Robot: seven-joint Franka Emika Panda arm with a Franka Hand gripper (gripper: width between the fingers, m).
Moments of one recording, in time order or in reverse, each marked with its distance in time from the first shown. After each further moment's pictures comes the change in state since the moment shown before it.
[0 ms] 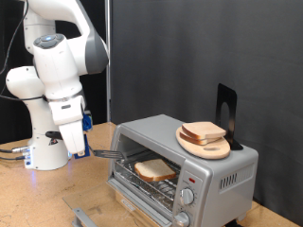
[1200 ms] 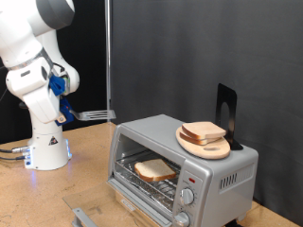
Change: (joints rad) arm -0.021 0.004 -0.160 0.281 0.130 -0.457 -0.099
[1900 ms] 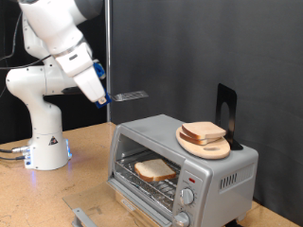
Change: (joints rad) arm 0.073 -0.194 0.146 -0.151 0.132 0.097 0.061
